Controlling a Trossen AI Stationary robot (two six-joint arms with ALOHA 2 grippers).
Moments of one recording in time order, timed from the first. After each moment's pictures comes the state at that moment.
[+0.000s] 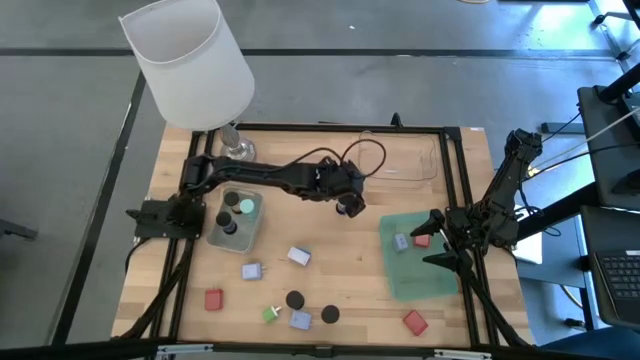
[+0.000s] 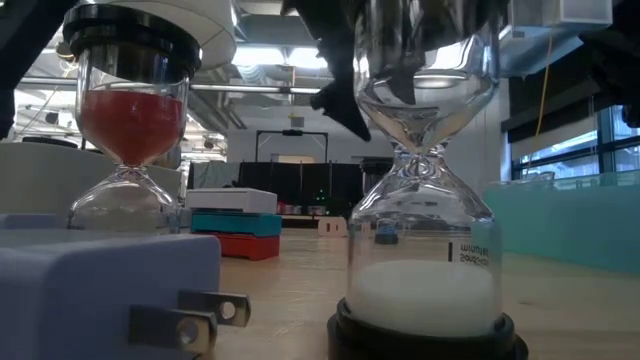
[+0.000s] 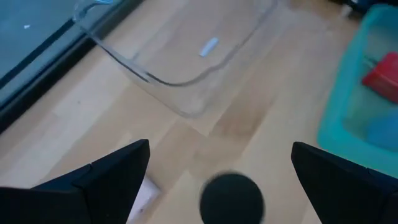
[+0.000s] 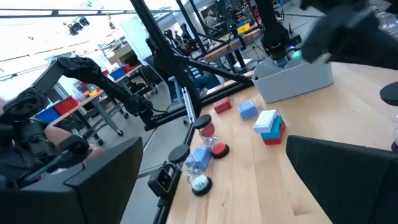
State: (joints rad) left arm 0.05 2.05 1.76 -0.61 -0.43 -0.45; right arm 1.07 0.40 0.15 0.21 0.84 0.54
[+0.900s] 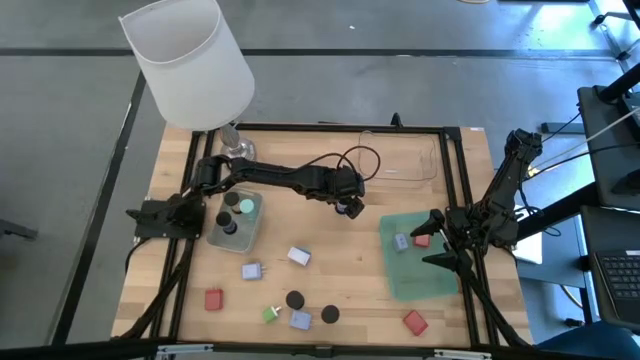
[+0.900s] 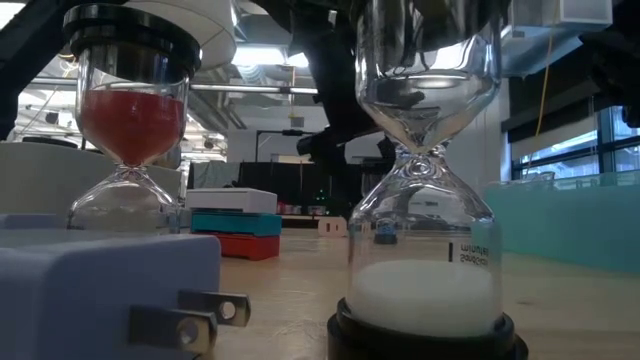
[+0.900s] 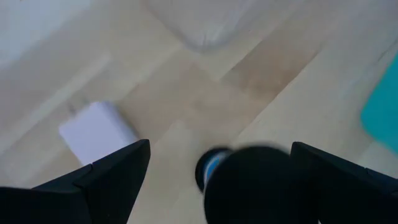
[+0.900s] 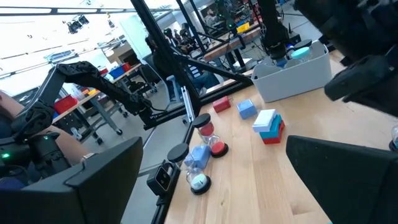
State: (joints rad) left arm 0.08 2.16 1.76 -0.69 -0.30 -0.70; right arm 1.07 0.40 0.15 0.21 0.84 0.54
